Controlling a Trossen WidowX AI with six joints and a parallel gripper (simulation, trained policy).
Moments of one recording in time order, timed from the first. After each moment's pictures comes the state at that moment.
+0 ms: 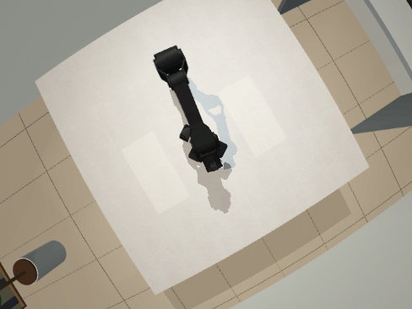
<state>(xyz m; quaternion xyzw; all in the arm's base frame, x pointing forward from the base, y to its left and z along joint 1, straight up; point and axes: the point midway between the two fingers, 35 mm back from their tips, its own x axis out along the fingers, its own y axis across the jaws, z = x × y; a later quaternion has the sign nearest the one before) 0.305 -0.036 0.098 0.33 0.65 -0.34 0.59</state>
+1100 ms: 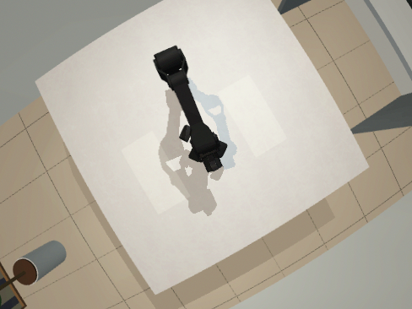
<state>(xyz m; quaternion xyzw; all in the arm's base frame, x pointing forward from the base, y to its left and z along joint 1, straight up) 0.305 -0.037 0.096 0.33 0.65 -0.33 0.60</state>
